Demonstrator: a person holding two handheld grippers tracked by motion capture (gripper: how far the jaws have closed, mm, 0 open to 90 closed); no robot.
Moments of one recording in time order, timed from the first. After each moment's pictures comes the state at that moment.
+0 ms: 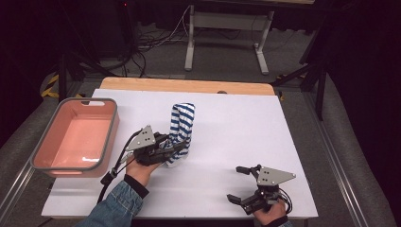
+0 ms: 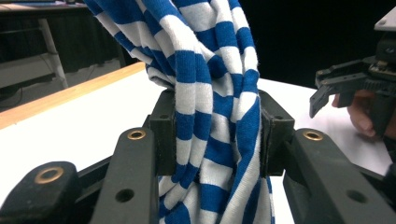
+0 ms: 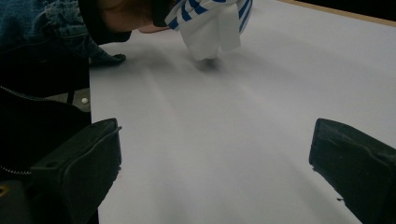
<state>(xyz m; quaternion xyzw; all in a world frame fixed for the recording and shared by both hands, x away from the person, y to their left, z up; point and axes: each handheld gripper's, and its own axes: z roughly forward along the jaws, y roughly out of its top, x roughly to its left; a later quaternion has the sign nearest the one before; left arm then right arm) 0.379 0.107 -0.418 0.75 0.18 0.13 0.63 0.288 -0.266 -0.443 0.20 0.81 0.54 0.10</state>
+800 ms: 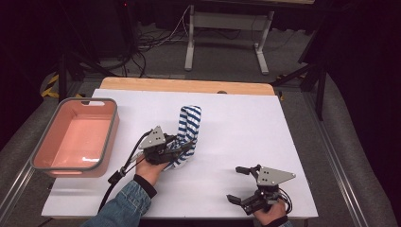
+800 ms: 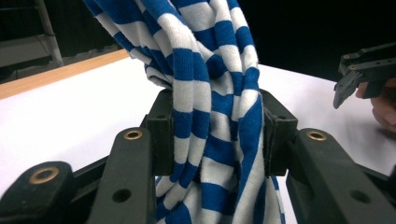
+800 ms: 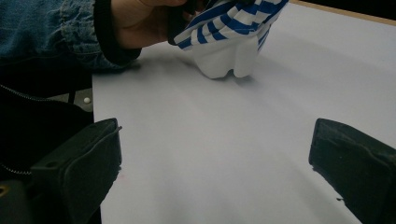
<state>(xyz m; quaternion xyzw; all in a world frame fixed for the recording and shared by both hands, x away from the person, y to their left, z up) 0.392 0.085 -0.440 0.75 0.20 0.11 0.62 0.288 -0.266 -0.443 0.20 0.81 0.54 0.10</state>
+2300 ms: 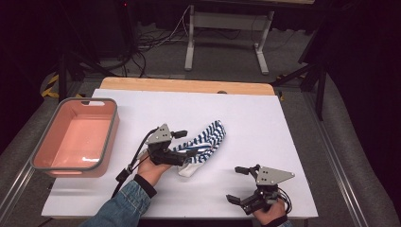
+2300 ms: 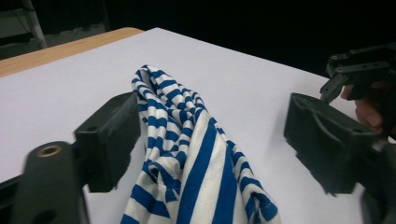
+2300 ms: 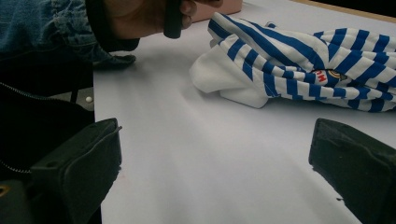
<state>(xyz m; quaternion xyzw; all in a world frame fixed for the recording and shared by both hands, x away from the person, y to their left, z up) 0.391 0.073 -0.423 0.78 0.21 0.08 0.59 0.289 -0.265 -0.444 0.20 0.81 0.54 0.09</state>
